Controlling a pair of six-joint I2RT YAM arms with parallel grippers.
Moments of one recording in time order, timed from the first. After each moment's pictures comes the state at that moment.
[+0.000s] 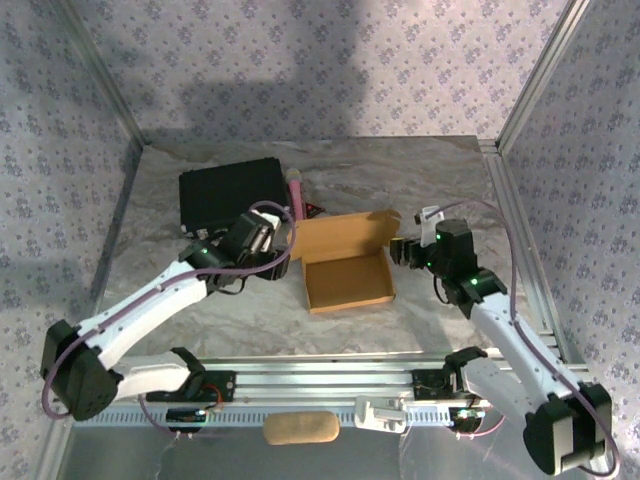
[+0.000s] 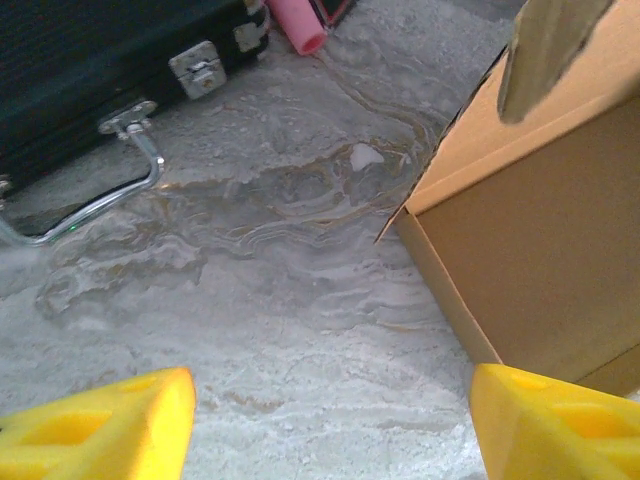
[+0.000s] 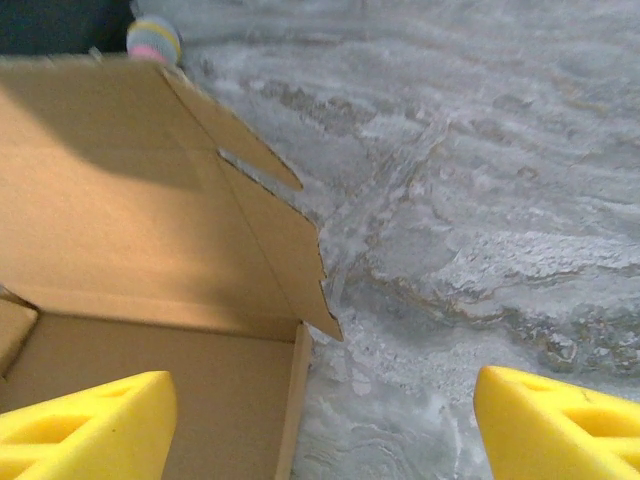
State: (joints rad) left arm -0.74 1.20 0.97 -0.70 -0.18 -0.32; right arm 0.31 0.92 0.63 -0.30 -0.05 0.08
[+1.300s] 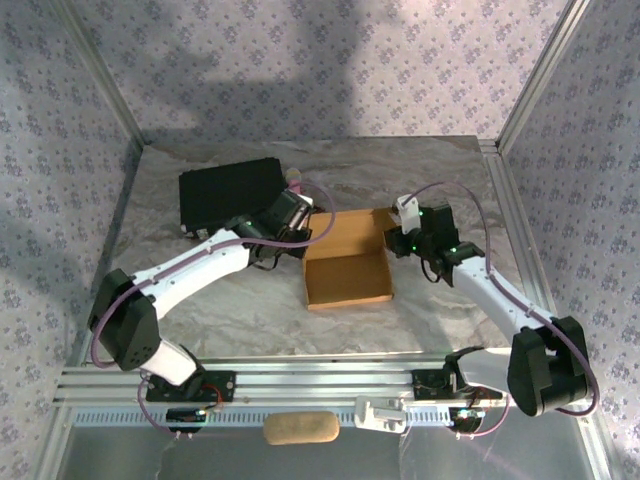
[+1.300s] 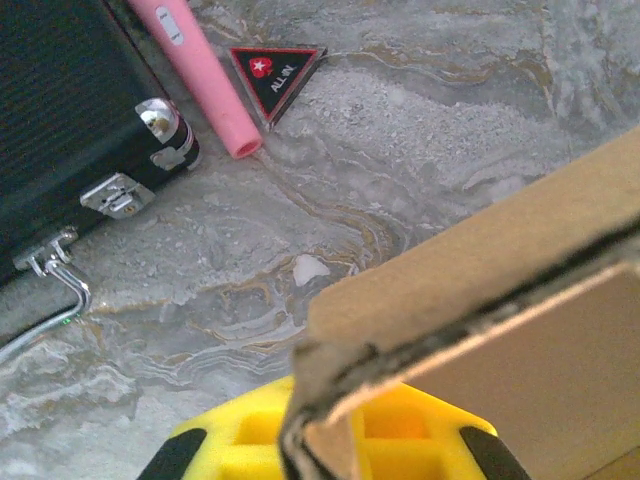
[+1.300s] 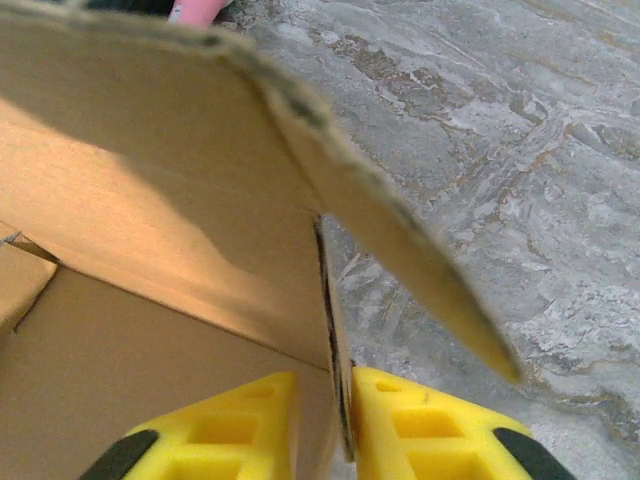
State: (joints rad) left arm -0.79 1.52 1.20 -0.62 -0.24 -0.33; right arm 0.32 1.21 0.75 -0.22 -0.19 -0.04
